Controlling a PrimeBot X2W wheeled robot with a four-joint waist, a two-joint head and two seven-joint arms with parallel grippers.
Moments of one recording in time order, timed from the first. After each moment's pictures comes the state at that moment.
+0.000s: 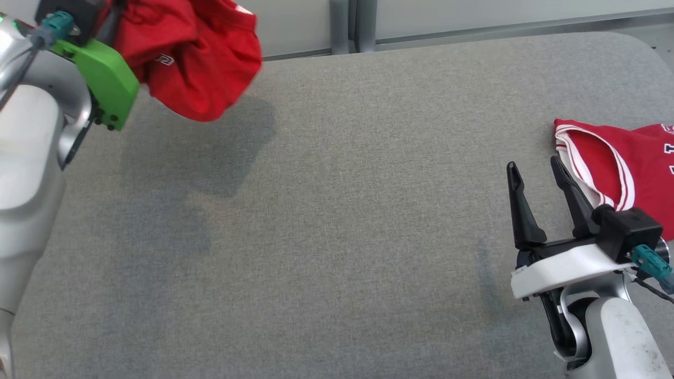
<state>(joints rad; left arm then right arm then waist) -1.12 0.49 -0.68 0.73 -0.33 -0.13 -0.01 -0.15 -0.05 0.01 -0.04 0.16 0.13 -0.10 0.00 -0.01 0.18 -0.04</state>
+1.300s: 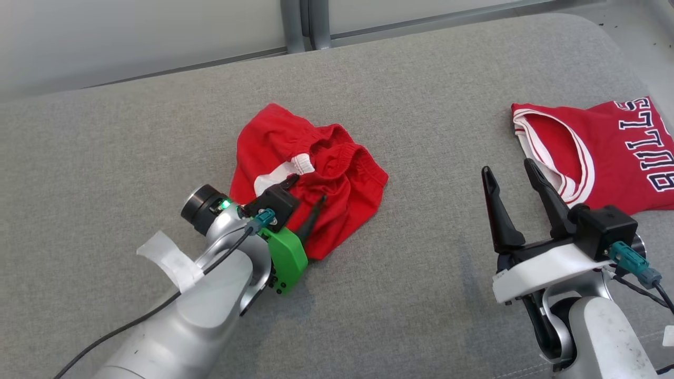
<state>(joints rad) -0.76 0.15 -0.95 0.87 -0.42 -0.10 -0.25 -0.15 -0.05 0.07 -0.04 0.17 0.13 -0.07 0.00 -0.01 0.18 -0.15</state>
